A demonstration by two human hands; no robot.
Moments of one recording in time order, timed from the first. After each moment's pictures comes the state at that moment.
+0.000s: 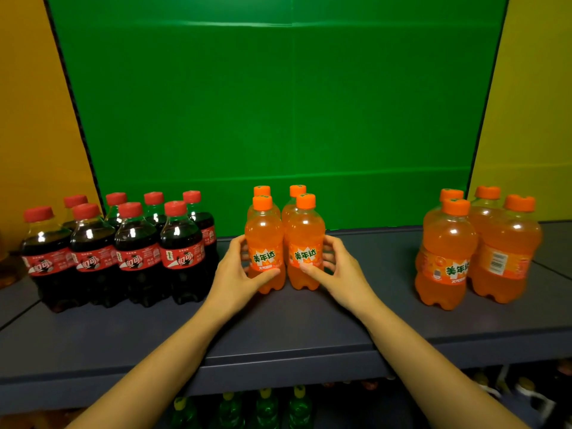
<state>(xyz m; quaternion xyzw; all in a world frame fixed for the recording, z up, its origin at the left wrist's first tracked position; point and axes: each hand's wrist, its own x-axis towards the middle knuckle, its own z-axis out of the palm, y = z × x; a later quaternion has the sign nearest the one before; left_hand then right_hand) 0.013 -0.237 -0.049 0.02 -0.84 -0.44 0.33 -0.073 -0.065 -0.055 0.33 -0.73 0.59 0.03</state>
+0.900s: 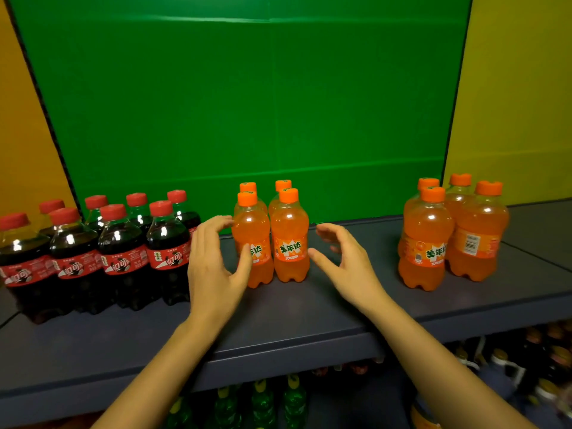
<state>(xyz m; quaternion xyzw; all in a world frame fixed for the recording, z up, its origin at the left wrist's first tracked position) 0.038 -0.226 -0.036 -0.04 -0.79 -0.25 0.55 -0.047 -0.041 -0.044 0.32 -0.77 0.53 0.17</state>
